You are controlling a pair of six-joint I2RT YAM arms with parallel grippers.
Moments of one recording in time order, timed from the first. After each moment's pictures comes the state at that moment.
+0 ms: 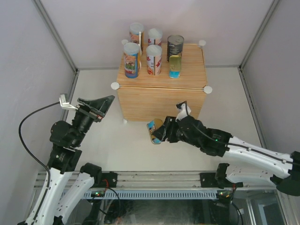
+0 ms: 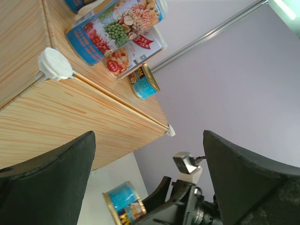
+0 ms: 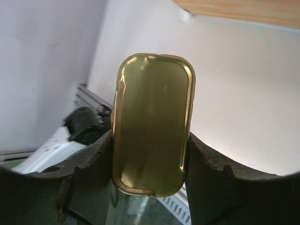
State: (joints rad) left arm -0.32 0.49 0.78 -0.12 0.11 -1.06; right arm 1.11 1.03 0.89 -0.42 0.24 0.95
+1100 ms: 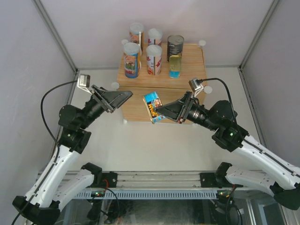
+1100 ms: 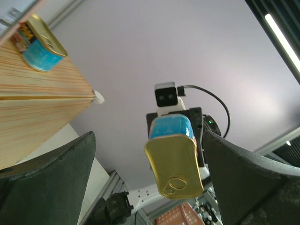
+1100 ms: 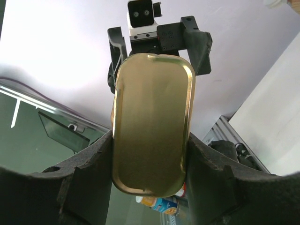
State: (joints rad) left arm -0.40 0.76 0.85 0.28 0.47 -1.21; right arm 0.85 0.90 0.99 0.08 -0.29 1.17
